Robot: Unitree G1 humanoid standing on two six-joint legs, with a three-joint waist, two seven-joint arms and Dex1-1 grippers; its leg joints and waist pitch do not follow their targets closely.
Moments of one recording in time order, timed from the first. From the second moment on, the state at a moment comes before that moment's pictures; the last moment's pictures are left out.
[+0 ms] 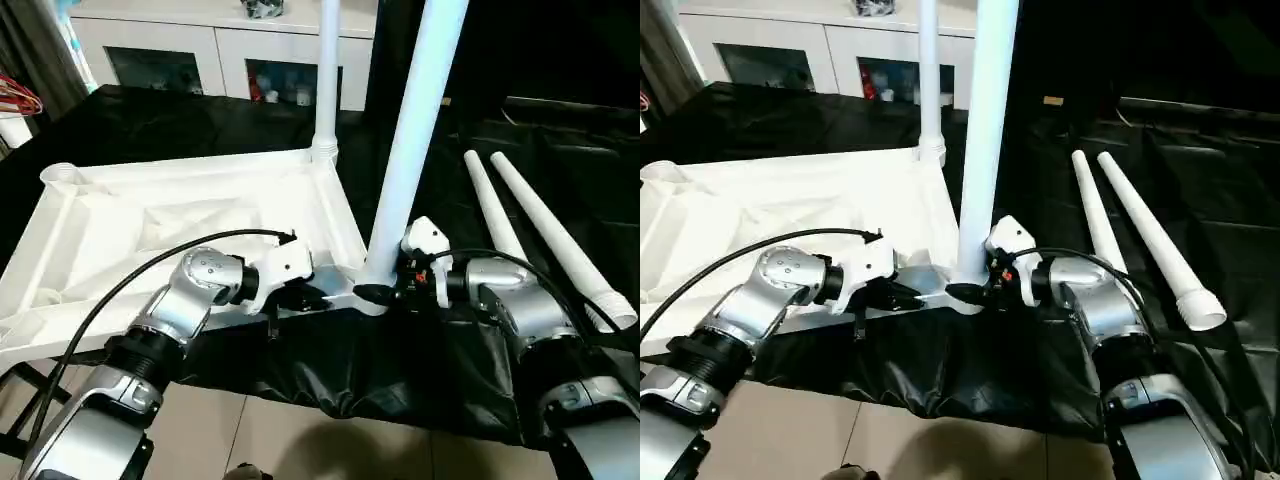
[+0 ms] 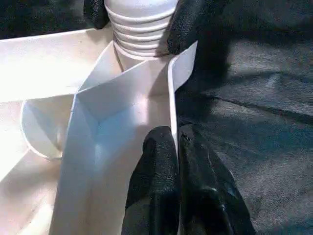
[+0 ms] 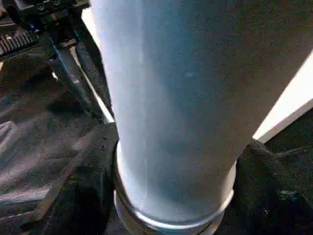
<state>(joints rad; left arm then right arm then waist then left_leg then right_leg) -0.64 0.37 -0.34 0.56 0.05 0.06 -1.15 -0.61 -0.35 0.17 0.64 0.09 0.12 1.11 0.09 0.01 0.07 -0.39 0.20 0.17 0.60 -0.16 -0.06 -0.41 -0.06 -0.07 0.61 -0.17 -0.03</state>
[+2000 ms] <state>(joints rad) -0.60 0.35 -0.34 0.56 0.03 0.03 -1.24 -0.48 -0.38 0.17 0.55 0.13 0.06 1.18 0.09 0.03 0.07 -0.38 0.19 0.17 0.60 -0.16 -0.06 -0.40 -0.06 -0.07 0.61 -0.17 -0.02</state>
